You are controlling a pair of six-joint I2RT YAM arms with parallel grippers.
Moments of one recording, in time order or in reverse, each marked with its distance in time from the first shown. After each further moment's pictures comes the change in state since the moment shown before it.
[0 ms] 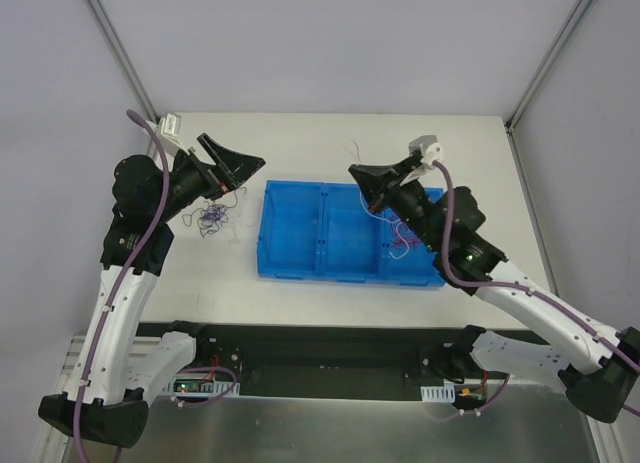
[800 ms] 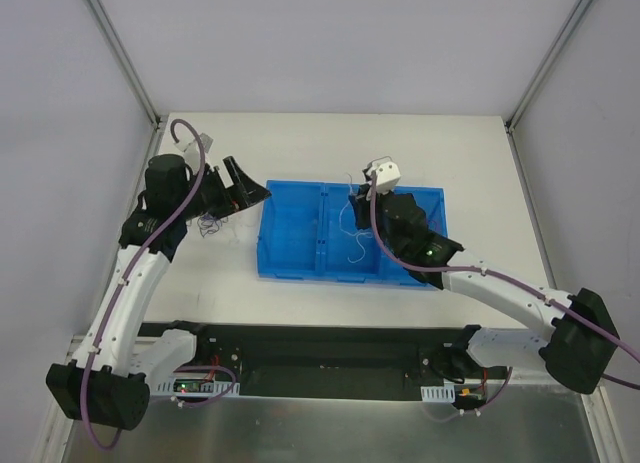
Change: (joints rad) left arm 0.000 0.077 -0.084 -0.187 0.002 0.181; right arm 0.013 0.219 -0.130 -0.081 0.240 -0.048
